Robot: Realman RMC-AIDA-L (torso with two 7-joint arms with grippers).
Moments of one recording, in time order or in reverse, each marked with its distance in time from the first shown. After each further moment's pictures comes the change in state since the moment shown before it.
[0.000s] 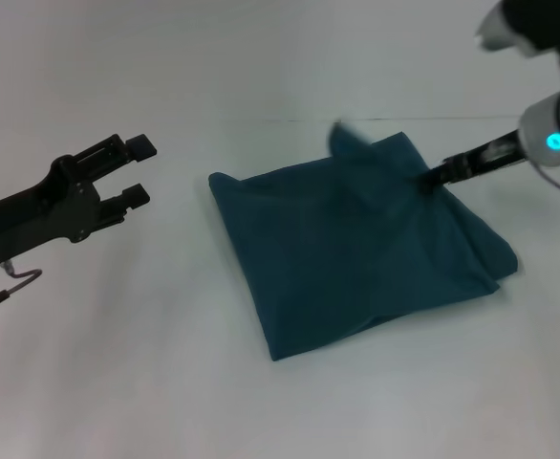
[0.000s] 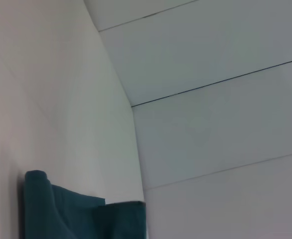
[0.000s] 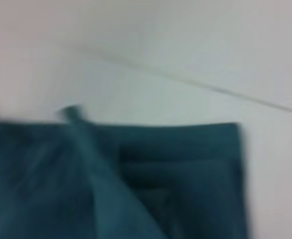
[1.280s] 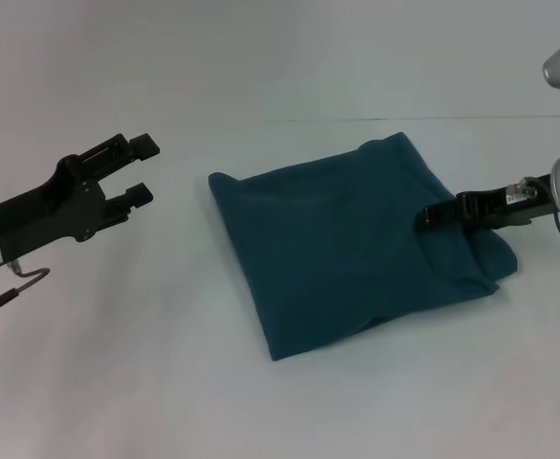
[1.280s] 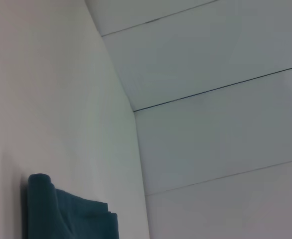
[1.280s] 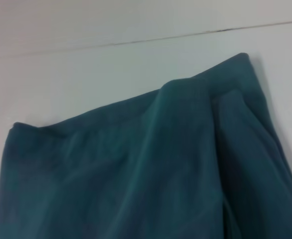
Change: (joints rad) left arm -0.014 -0.002 -0.011 -0.039 -0.004 -0.027 0.024; right arm -0.069 -0.050 0.183 0.169 0.238 -0.079 -0.111
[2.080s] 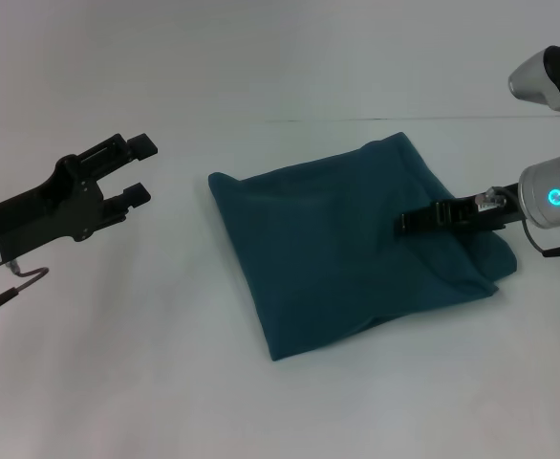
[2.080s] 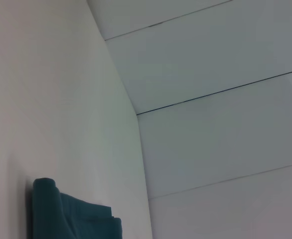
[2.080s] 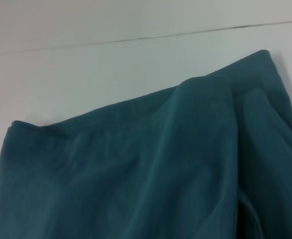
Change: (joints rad) left arm 0.000 0.000 0.000 0.000 0.000 -0.013 0.002; right arm 0.037 0.031 -0.007 0.080 -0.005 0.109 -0.023
